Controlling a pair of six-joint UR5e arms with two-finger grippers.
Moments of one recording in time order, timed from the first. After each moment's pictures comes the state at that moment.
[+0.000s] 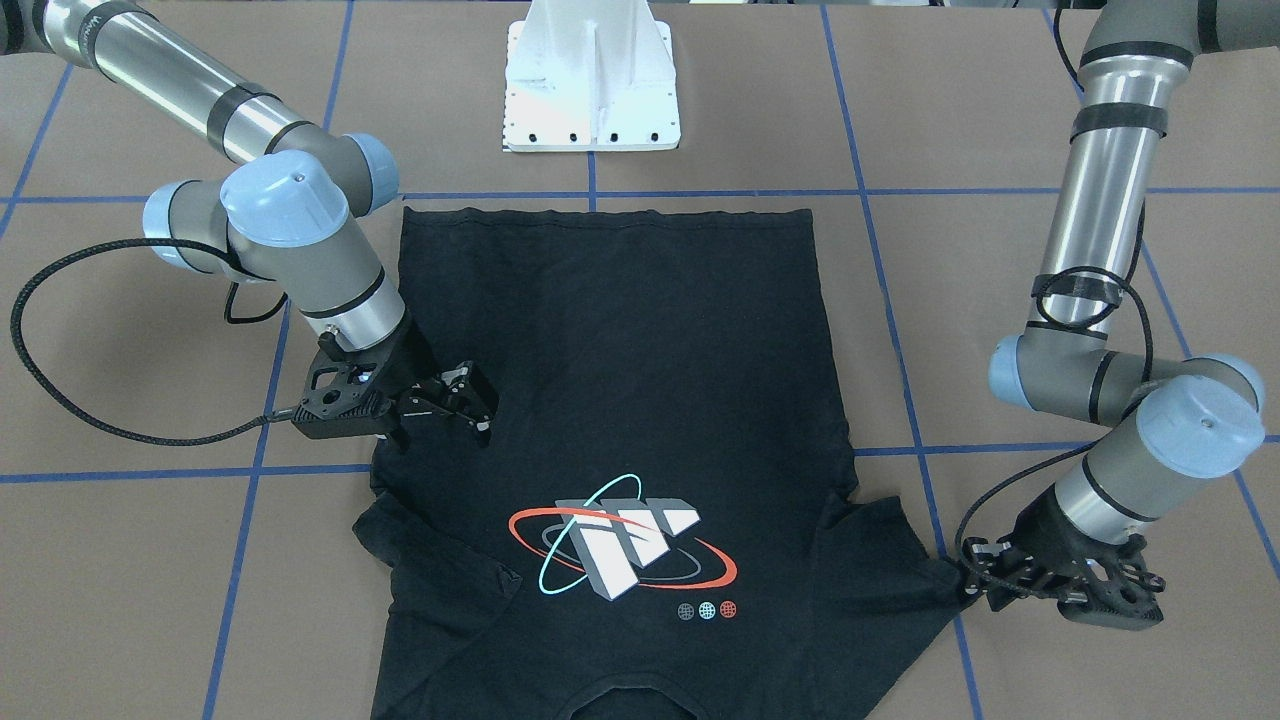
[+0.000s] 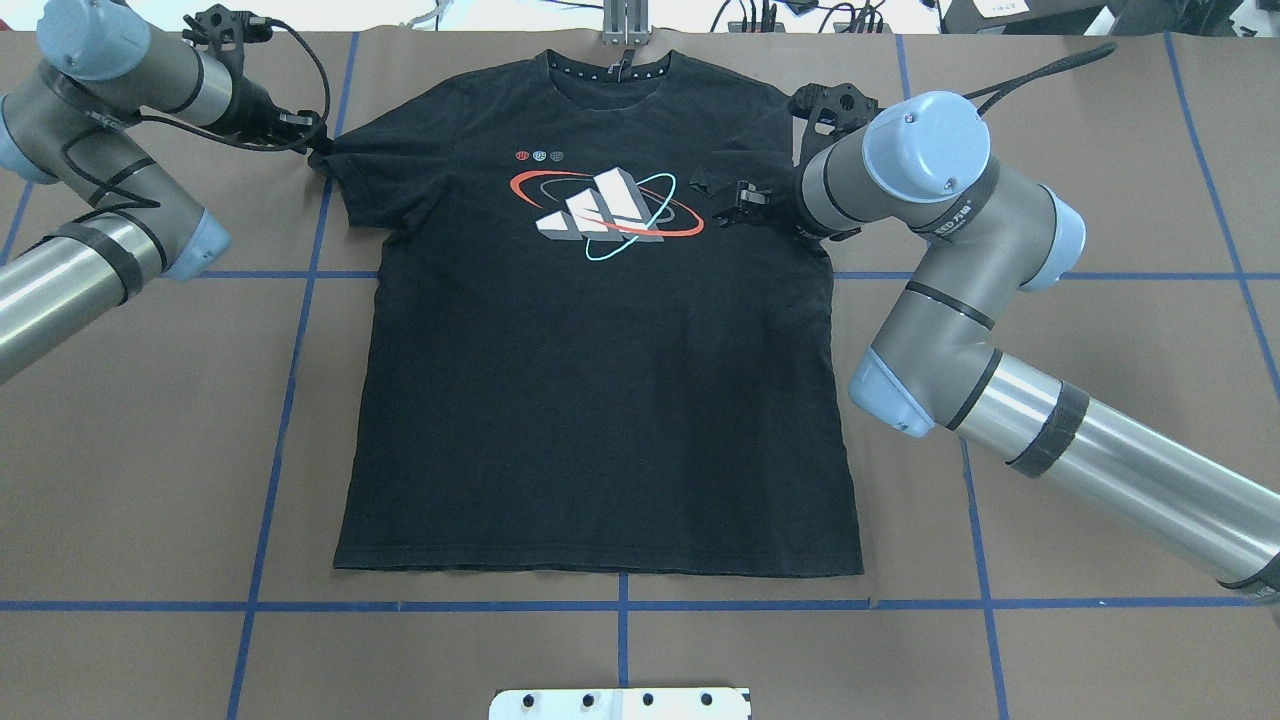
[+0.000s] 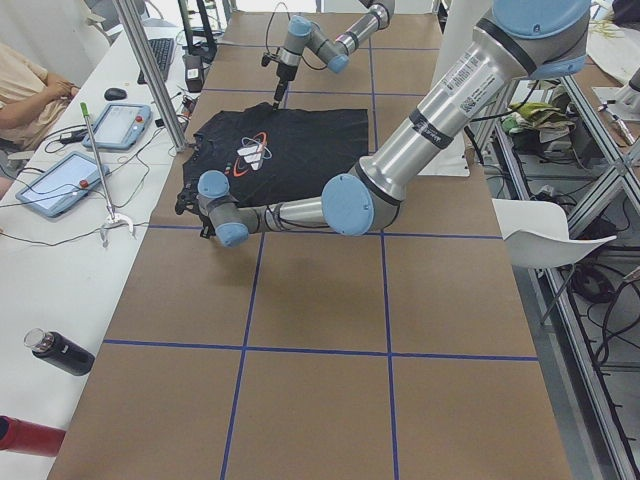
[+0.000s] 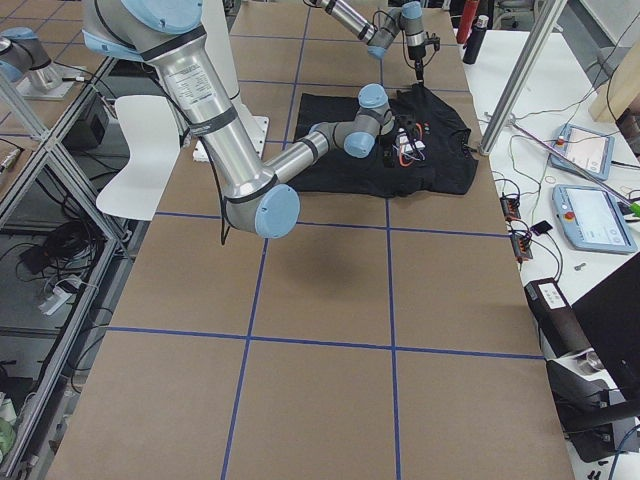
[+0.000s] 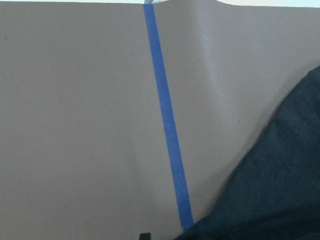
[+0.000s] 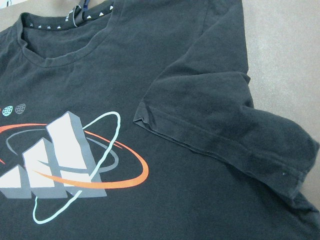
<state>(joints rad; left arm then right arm) -1.02 -2.34 -0.62 -2.72 -2.12 -0.85 0.73 -0.98 1.48 -1.04 1.85 1.25</state>
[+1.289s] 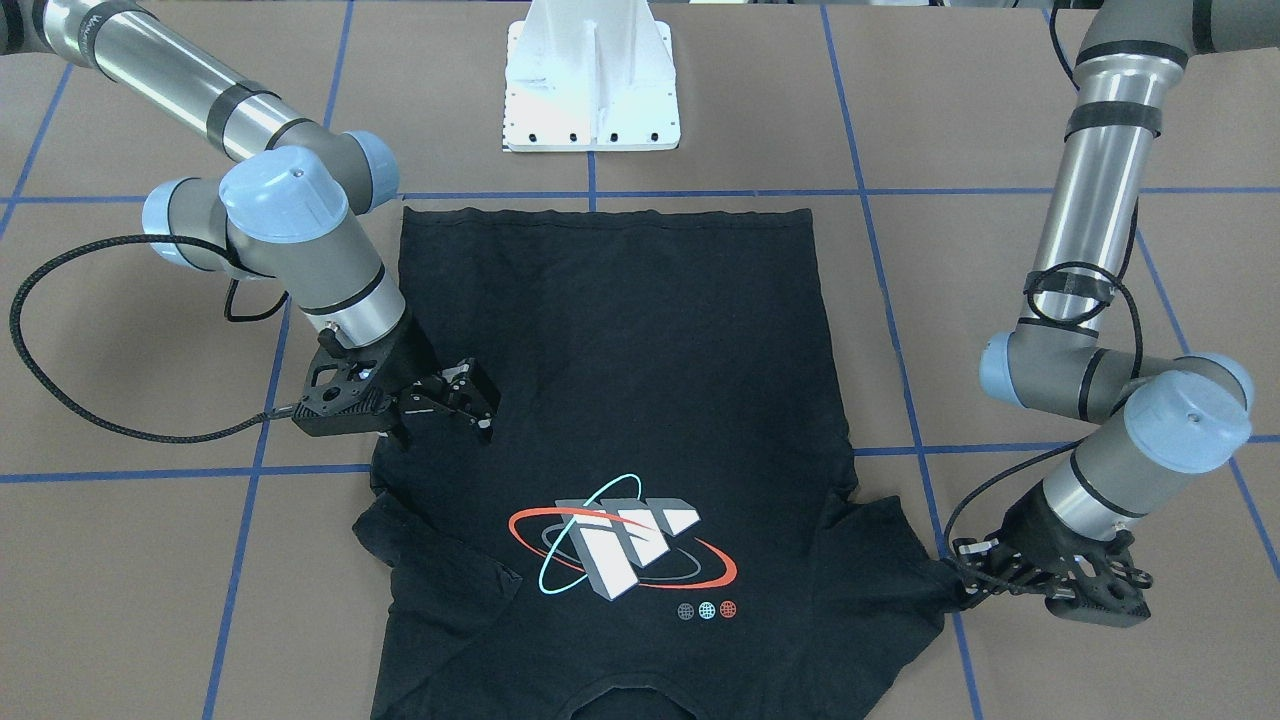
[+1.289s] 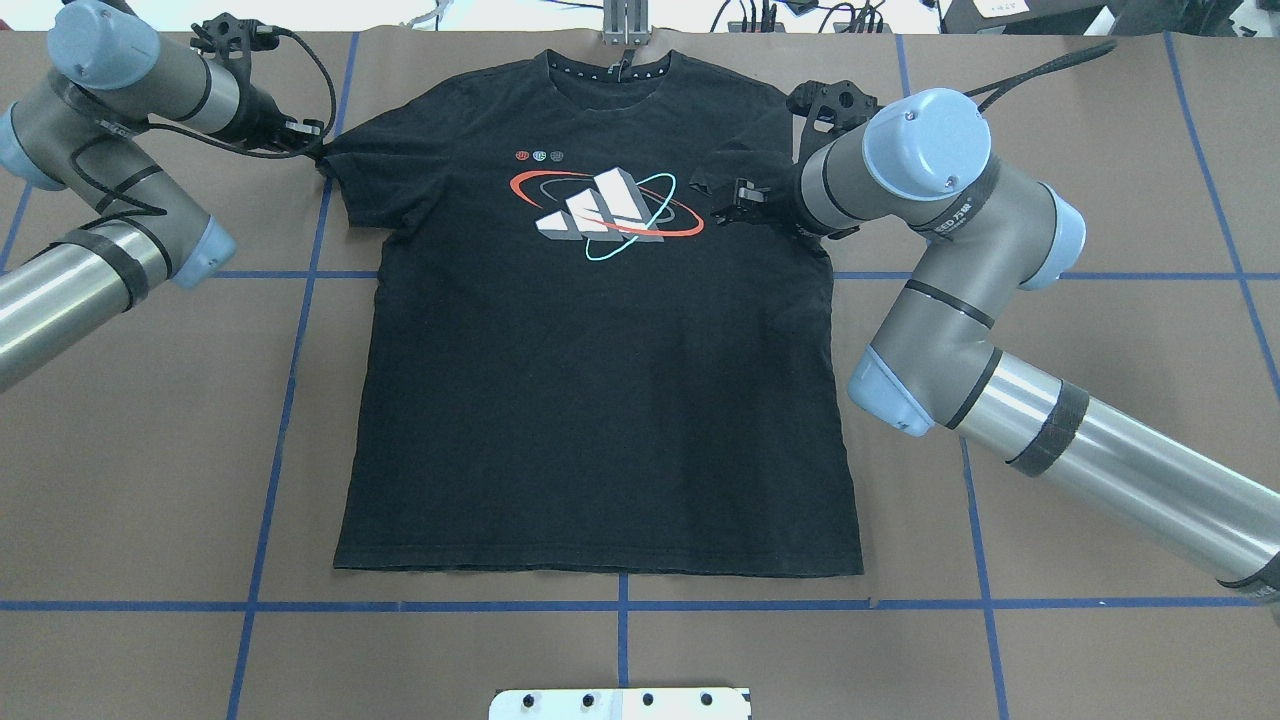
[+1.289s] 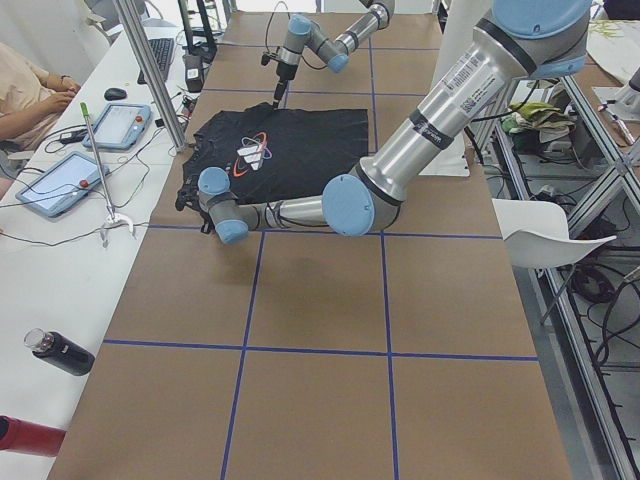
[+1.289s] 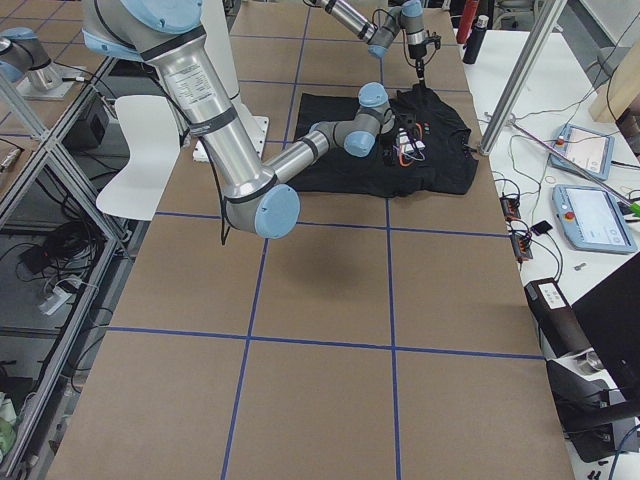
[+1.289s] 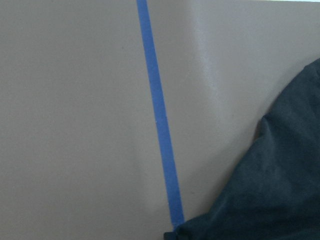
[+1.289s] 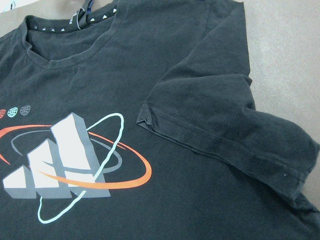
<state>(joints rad) -1.03 -2.33 -0.70 -2.70 -2.14 -0.89 0.74 -0.98 1.49 -1.04 1.85 1.25</state>
